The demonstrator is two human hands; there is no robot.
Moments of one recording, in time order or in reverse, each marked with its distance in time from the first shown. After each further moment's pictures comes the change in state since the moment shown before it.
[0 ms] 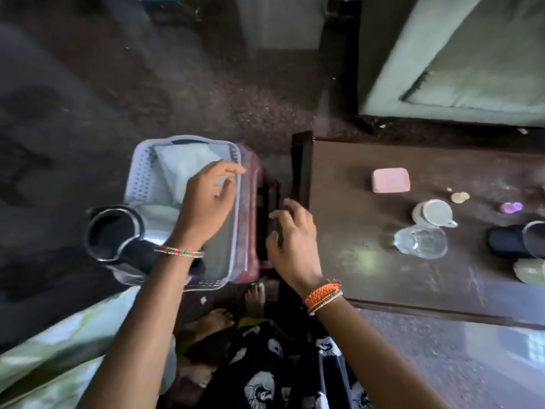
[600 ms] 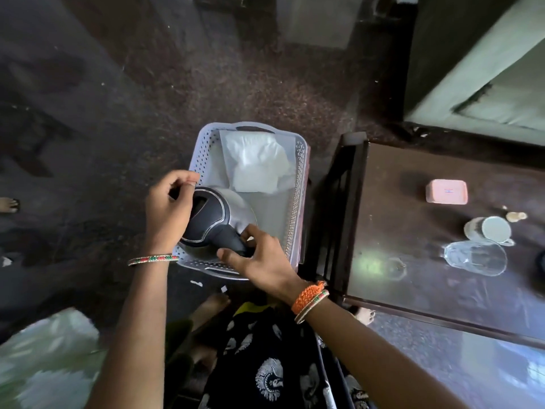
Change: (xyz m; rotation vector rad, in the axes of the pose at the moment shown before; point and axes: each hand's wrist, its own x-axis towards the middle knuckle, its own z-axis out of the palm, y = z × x) left_hand -0.041 -0.124 -0.125 -0.125 0.321 -0.353; right_hand -0.014 -0.127 0.098 0.383 -0.471 0.138
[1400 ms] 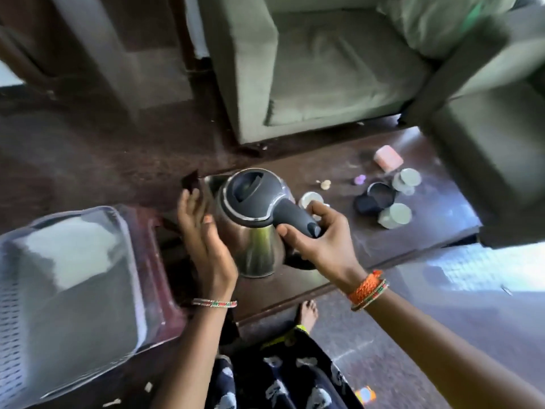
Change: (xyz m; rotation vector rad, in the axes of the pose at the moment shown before) left_hand -0.184 0.189 0.276 -0.698 -0.192 0.135; right_hand -0.193 0.080 -0.301 0.298 0.831 -0.103
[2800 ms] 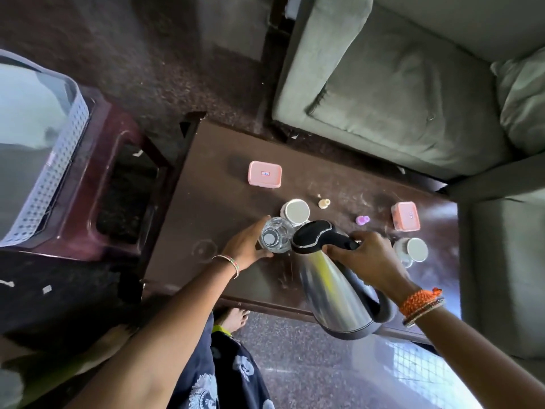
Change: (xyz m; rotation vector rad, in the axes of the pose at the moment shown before) left_hand -0.054 -0.249 0.105 0.779 -0.608 -0.248; right_hand 0.139 0.114 -0.162 -1.009 -0.405 0.117
